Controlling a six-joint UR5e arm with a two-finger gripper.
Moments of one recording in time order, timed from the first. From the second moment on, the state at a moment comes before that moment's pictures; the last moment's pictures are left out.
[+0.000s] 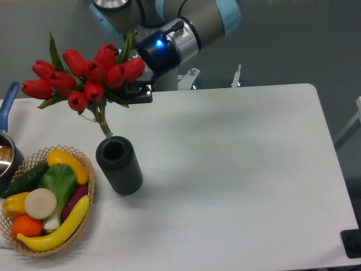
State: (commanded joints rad) arm 2.63 -1.56 -1.90 -0.85 0.06 1.00
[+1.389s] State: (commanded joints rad) arm 2.79 -1.67 -1.74 -0.88 1.07 1.22
